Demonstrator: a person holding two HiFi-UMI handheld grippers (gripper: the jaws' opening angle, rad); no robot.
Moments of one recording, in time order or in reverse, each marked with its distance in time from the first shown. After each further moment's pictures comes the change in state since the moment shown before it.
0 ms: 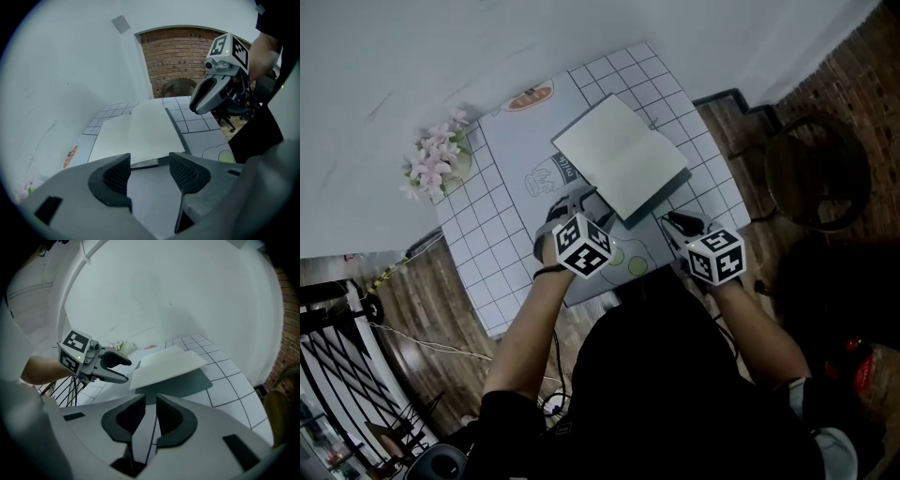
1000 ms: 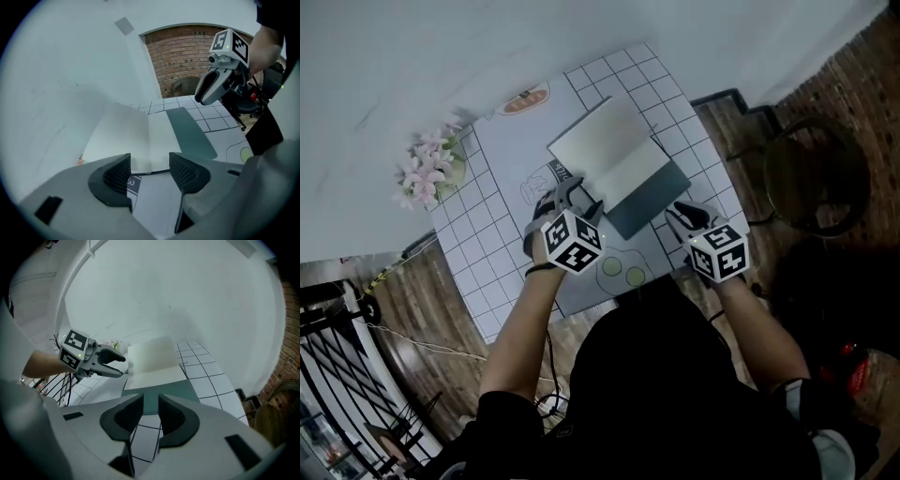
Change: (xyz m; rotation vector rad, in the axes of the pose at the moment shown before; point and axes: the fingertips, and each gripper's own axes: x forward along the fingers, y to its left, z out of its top) left arm 0.011 0.049 0.000 -0.002 -0.011 0.094; right arm 0.008 -0.034 0.027 -0.072 0.006 -0.067
